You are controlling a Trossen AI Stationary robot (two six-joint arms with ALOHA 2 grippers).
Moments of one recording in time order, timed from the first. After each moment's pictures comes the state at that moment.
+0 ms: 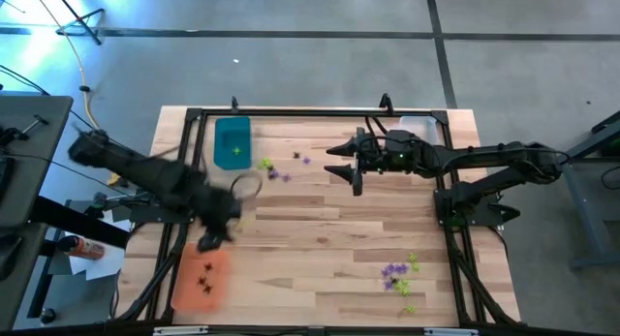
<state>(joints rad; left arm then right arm) -0.41 1.08 1.01 -0.98 0.29 -0.65 -0.10 1.25 0.88 0.23 -0.02 0.18</state>
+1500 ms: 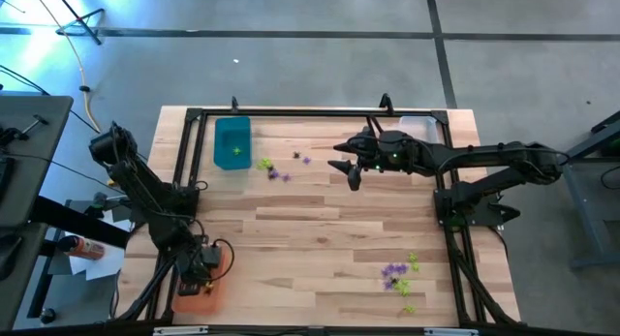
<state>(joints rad) -0.99 1.29 0.55 -0.47 0.15 -1.10 -0.12 1.25 0.88 0.07 0.11 0.20</state>
